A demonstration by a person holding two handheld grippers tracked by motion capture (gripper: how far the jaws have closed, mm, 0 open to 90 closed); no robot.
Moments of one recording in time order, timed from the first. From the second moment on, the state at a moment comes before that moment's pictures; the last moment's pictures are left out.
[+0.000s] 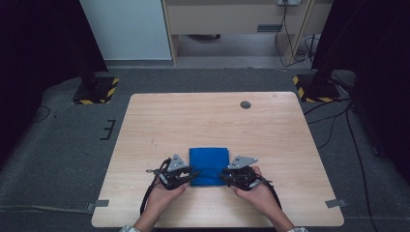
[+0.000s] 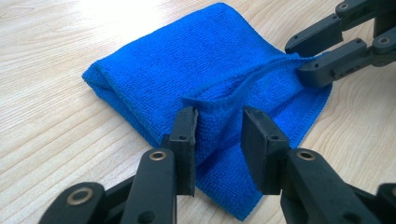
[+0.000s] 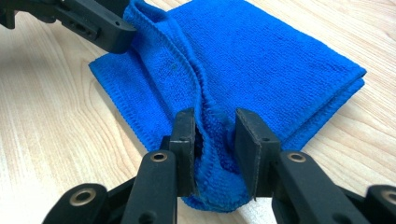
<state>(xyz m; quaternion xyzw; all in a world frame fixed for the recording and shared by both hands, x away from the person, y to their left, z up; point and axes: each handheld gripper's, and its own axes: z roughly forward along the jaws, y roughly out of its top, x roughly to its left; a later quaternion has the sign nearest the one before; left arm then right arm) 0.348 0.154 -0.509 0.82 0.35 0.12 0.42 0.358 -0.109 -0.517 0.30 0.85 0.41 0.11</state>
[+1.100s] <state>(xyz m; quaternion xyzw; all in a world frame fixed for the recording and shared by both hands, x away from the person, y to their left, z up) 0.319 0.160 -0.506 0.84 0.32 0.12 0.42 0.339 -0.118 -0.512 0.28 0.86 0.41 0.09</state>
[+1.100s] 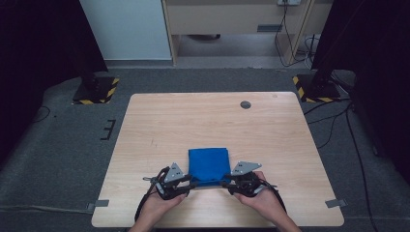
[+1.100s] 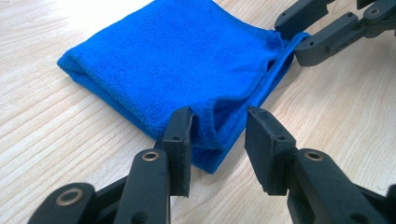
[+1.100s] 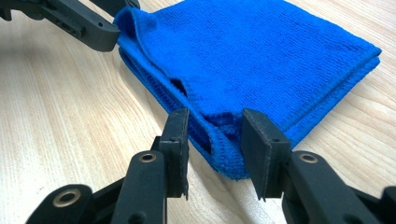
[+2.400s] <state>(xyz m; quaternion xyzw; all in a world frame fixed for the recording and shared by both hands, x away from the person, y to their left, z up) 0.366 0.170 -0.456 0.80 0.39 0.15 0.43 0.386 -0.113 -0.473 0.36 0.82 0.42 0.14</state>
